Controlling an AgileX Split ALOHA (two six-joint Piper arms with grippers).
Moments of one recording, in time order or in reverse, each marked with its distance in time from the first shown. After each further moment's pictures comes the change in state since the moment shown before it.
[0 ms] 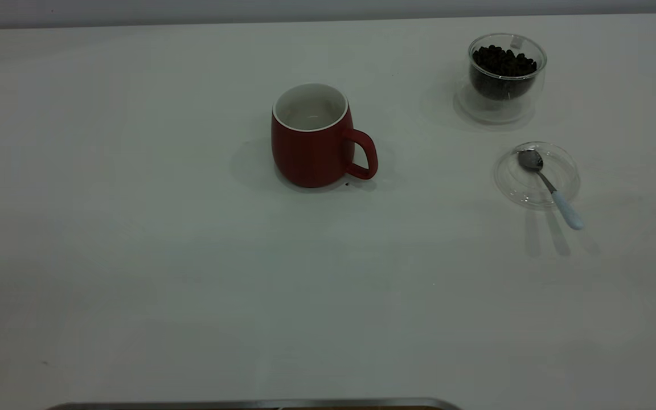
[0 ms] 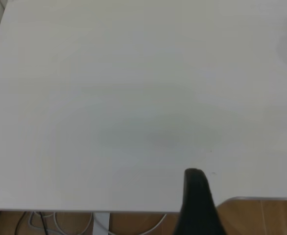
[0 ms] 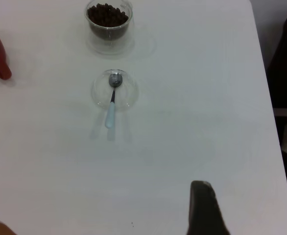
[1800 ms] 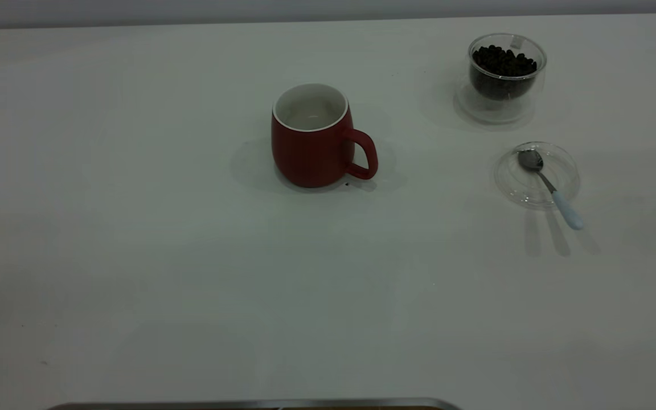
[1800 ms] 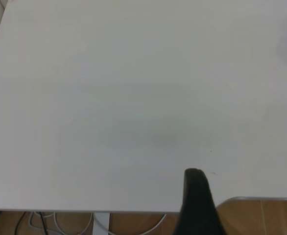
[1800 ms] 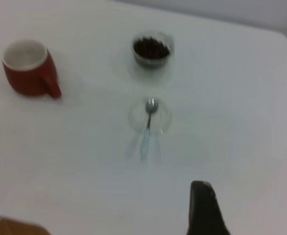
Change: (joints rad) left arm 0.000 0.000 0.000 0.000 0.000 0.000; right arm -0.179 0.230 -0.229 0.244 0.053 -0.254
